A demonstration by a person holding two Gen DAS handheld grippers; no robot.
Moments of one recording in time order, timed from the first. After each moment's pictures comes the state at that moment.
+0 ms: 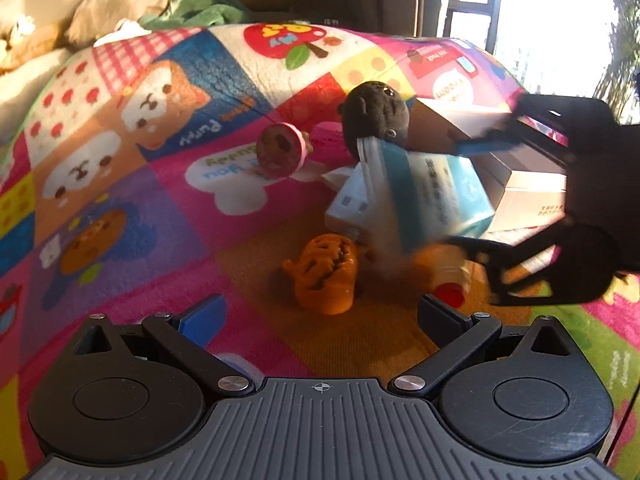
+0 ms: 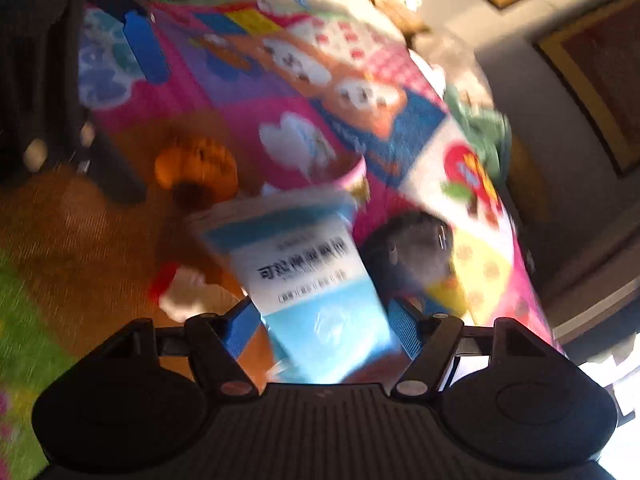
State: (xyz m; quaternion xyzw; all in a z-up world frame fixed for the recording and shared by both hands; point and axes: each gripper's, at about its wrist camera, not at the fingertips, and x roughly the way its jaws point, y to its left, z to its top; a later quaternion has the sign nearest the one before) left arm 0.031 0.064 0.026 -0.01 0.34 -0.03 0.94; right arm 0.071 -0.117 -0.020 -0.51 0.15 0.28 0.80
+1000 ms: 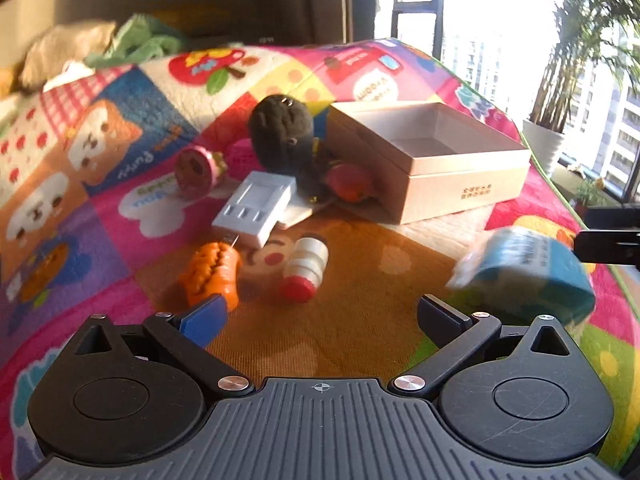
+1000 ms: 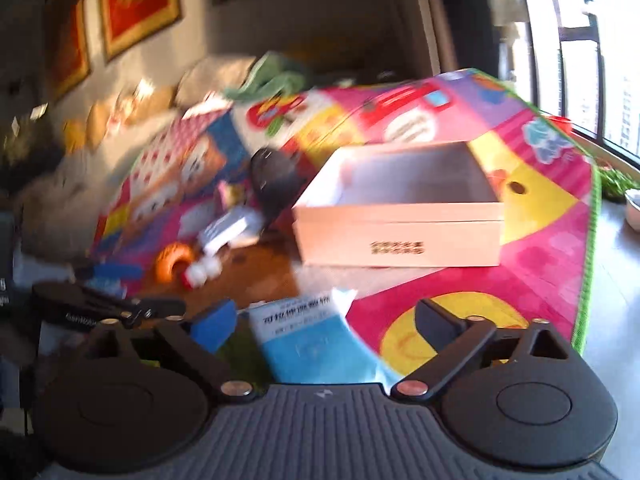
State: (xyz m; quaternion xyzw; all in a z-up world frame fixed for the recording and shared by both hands) left arm 0.019 0.015 0.026 0.00 0.33 -0.11 0.94; right arm -0.043 -0.298 0.010 0.06 0.26 0.14 0.95
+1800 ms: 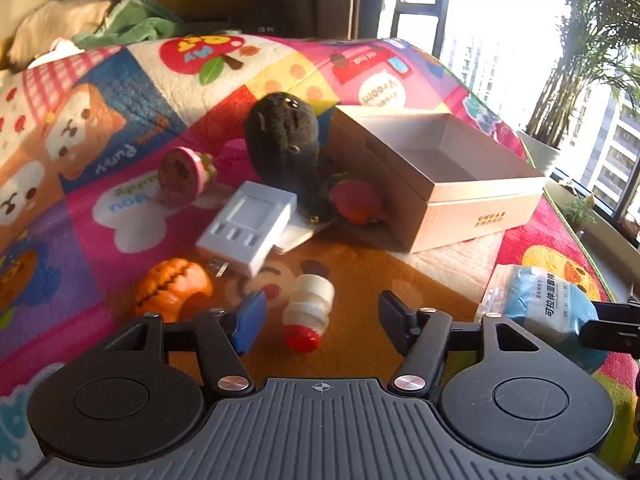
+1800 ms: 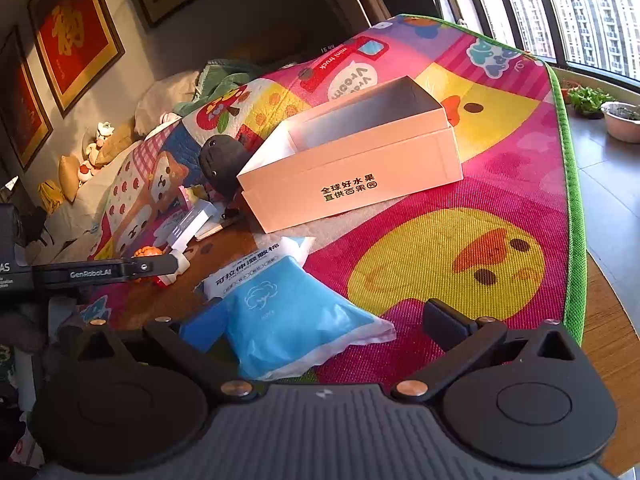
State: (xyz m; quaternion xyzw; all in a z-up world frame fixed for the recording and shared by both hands) left arm 0.059 0.009 0.024 0.00 0.33 -0.13 0.94; right arm -0.040 -0.322 -0.038 0.16 0.29 0.11 0.94
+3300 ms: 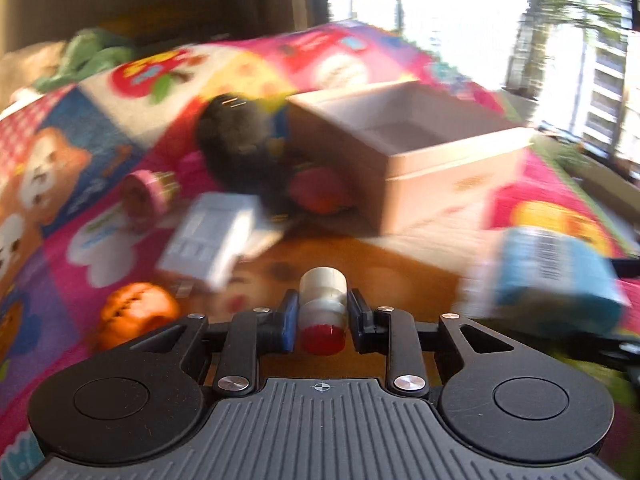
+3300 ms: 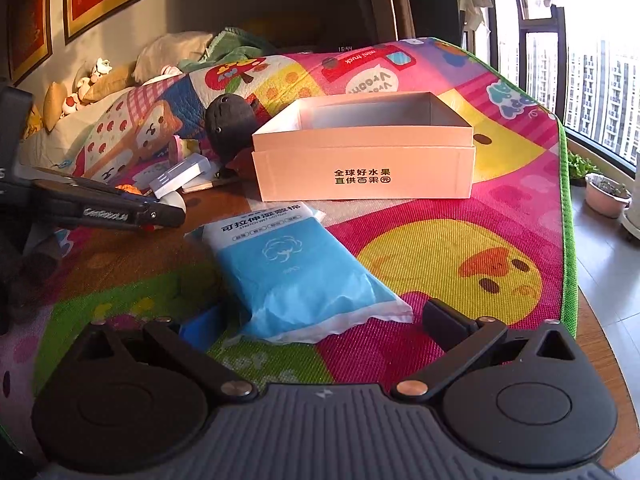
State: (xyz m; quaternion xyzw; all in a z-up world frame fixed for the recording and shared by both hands) left arm 0.046 -0.022 0.019 0.09 0.31 -0.19 0.93; right arm -0.051 -0.278 -0.045 0.03 0.29 0.07 0.95
